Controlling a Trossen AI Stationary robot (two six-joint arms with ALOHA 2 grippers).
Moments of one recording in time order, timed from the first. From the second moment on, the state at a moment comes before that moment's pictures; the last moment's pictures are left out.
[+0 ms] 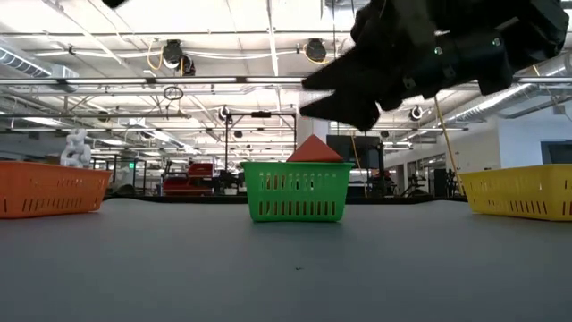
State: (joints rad) left arm -0.59 1.27 1.07 -0.54 -0.42 -0.60; right arm 0.22 1.64 0.57 0.84 0.15 0.25
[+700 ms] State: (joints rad) left arm -0.70 1.64 1.40 -0.88 -0.50 -0.65; right arm 0.33 1.64 0.87 0.34 0.26 -0.01
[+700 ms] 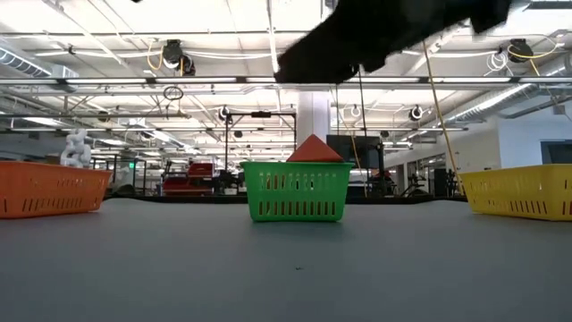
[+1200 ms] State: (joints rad) left arm -0.68 1.64 1.40 -0.89 -0.71 -0.59; right arm 0.53 1.65 1.31 -0.81 0.24 0.62
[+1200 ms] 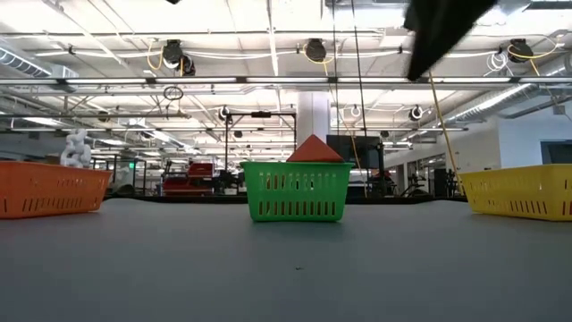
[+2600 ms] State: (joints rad) left arm -0.55 1.64 1.40 -0.92 -0.73 -0.43; right arm 0.75 1.84 1.25 -0.90 -0.08 1.45
